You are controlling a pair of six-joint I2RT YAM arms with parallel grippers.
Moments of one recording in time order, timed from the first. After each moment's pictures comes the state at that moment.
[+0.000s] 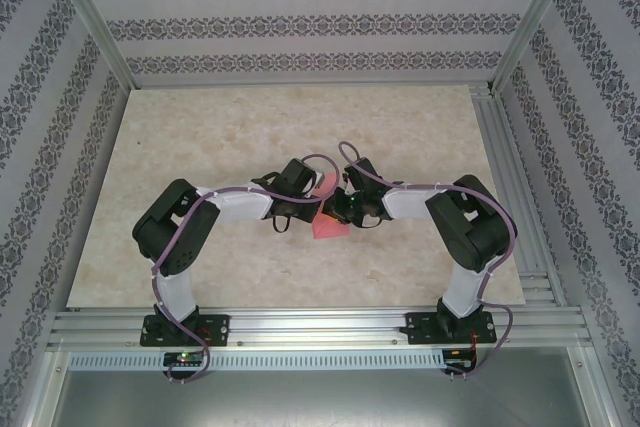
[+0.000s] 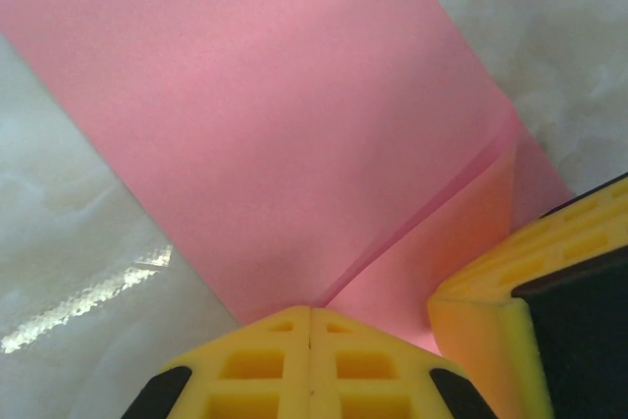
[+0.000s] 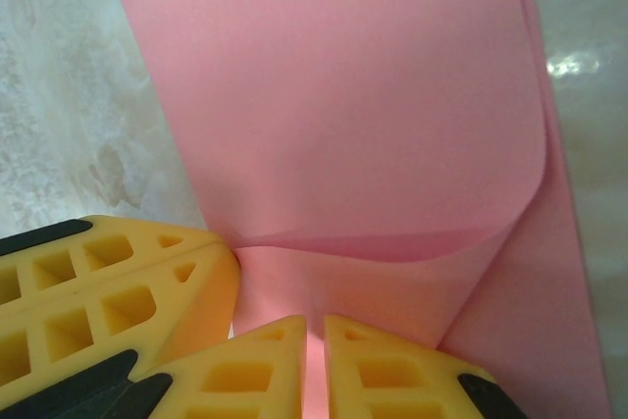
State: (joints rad) left arm -0.69 1.85 1.03 -0.18 0.12 -0.30; right arm 0.58 1.81 0.85 -0.02 -0.44 0.92
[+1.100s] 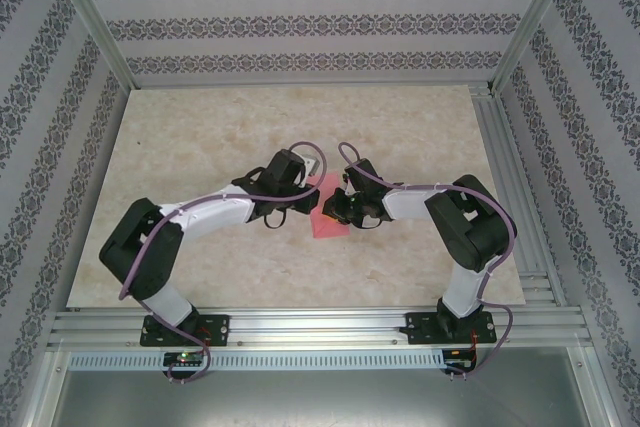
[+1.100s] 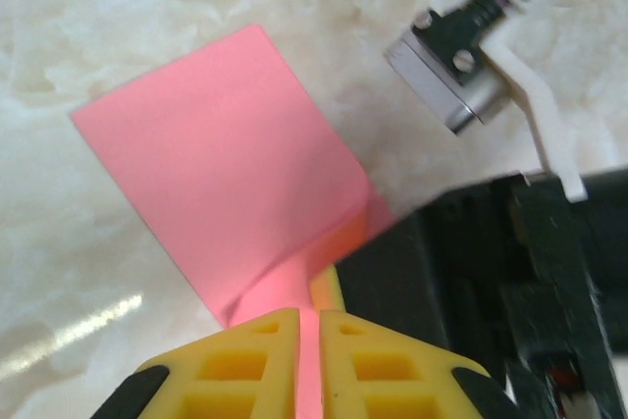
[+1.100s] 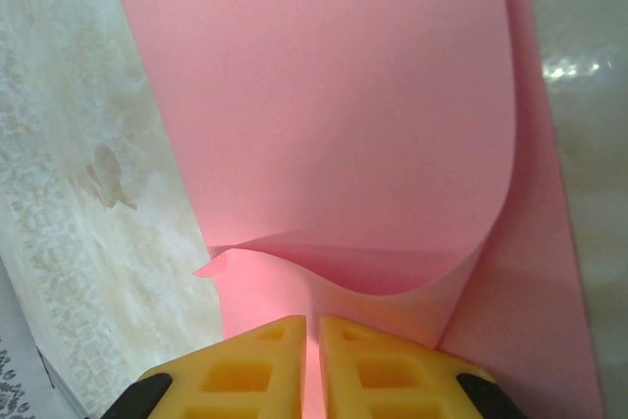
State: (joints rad) left arm -0.68 1.62 0.96 -0.18 0.17 -0.40; right arm 0.58 1.81 0.84 0.00 -0.44 0.92
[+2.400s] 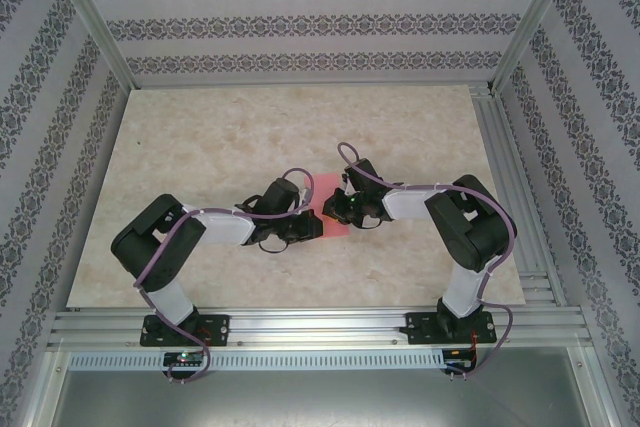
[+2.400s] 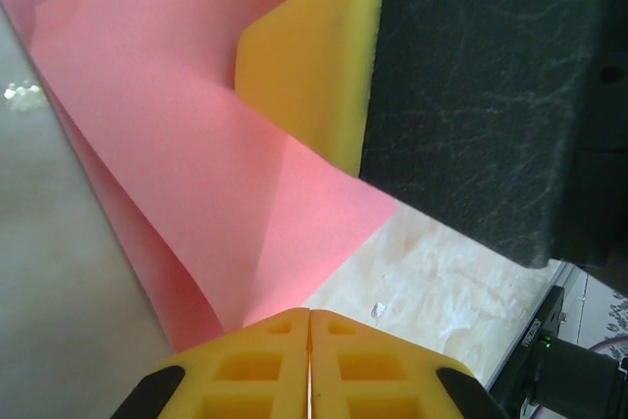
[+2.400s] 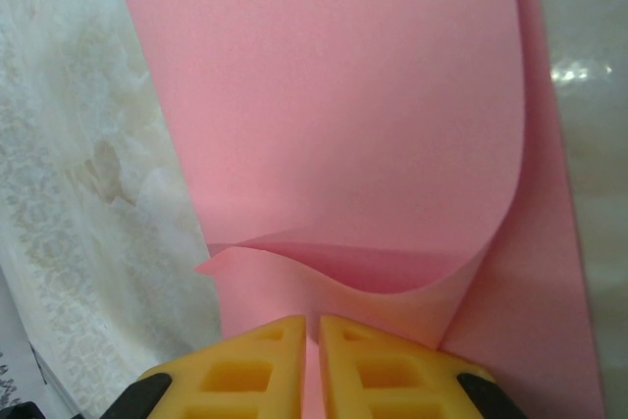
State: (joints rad) left arm -0.71 1.71 0.72 0.16 0.49 -0.89; right arm 0.58 1.81 0.84 0.00 -0.44 0.90
